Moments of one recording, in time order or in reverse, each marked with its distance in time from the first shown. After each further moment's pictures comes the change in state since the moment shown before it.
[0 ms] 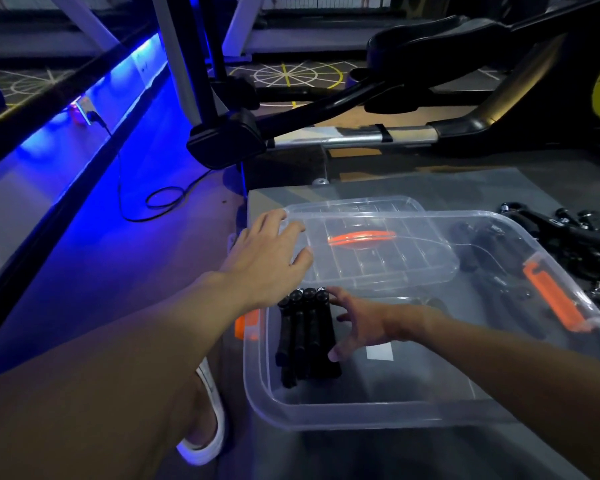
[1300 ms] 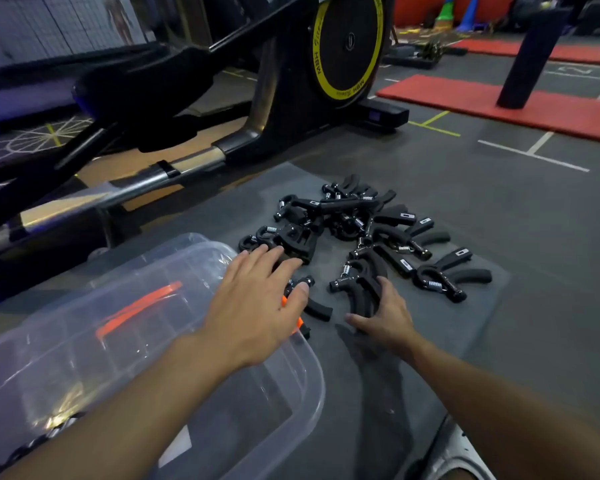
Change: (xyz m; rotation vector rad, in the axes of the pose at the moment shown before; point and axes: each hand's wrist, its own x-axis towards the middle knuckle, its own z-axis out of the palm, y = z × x) left_hand 0.085 0.303 0.119 0.033 -0.060 0.592; right_hand -0.202 0.300 -0.101 0.230 1.216 0.519
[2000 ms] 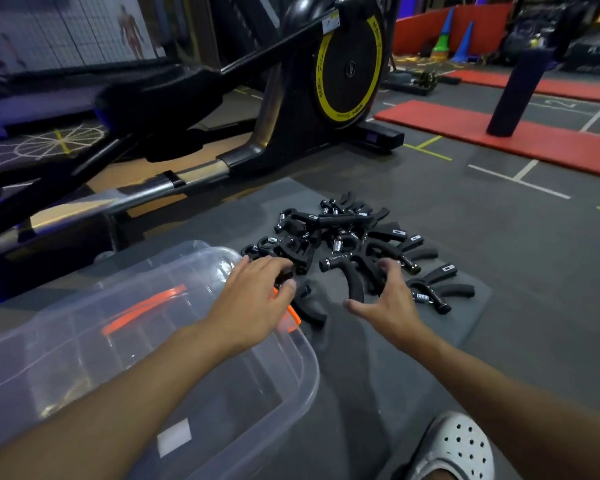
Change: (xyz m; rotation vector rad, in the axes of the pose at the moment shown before) left_hand -0.003 -0.006 -0.010 -0.269 -0.010 -0.051; right_hand -0.038 -0.055 -0.057 0.209 0.143 -0.221
